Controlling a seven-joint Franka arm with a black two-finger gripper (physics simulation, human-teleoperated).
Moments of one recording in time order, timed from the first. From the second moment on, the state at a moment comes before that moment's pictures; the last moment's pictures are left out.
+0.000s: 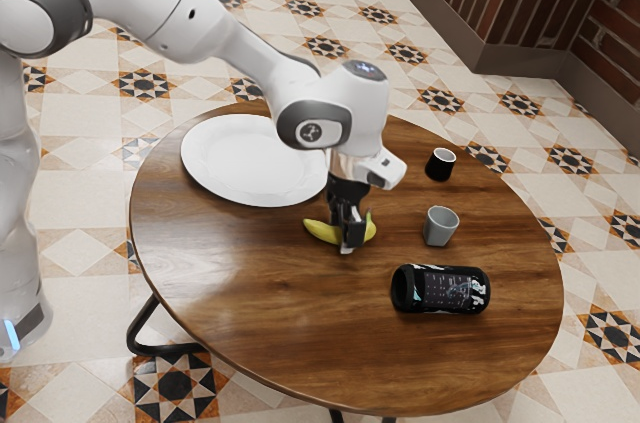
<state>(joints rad) -0.15 0.00 0.03 -2.14 -0.10 2.26 -0.04</state>
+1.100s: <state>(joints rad) -0.10 -0.28 0.09 -2.14 -0.03 2.15 -0.03</state>
